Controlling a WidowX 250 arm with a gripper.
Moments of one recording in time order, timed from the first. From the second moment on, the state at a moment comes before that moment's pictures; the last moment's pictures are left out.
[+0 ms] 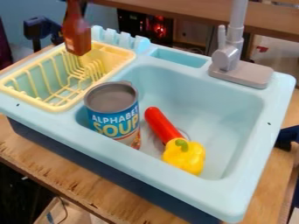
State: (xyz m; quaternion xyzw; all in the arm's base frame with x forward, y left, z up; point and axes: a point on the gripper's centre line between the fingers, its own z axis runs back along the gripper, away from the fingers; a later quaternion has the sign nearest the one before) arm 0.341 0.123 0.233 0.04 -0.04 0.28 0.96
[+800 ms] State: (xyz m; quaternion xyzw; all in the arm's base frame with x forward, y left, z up) arm 0.350 0.133 0.197 0.06 0.01 0.31 0.95
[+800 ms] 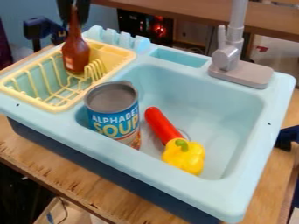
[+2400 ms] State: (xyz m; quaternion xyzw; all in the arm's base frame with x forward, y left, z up) arm 0.300 0.071 0.263 0.05 -0.12 0.25 0.96
